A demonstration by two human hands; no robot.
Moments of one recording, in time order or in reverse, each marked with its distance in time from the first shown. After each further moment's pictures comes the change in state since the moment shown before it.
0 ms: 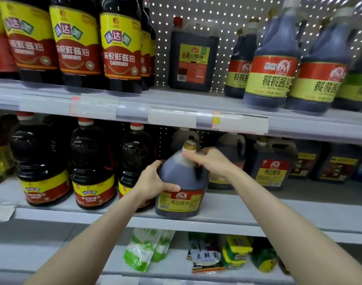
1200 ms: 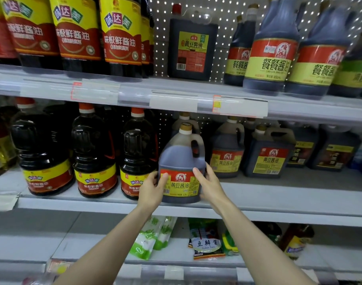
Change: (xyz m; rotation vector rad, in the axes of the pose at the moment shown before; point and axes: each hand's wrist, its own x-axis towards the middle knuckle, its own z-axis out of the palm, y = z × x) left_hand -0.034 -0.050 0.039 -0.204 0.230 -0.073; right_hand -0.036 0.092 0.066 0.507 0.110 0.128
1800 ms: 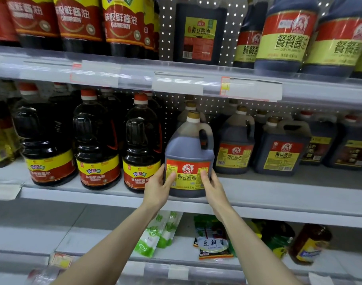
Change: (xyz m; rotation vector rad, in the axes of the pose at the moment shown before) left_hand 0.001 -0.034 0.012 -0.065 -0.050 0.098; right_hand 0.008 0.056 0.000 -0.083 0.023 -0.044
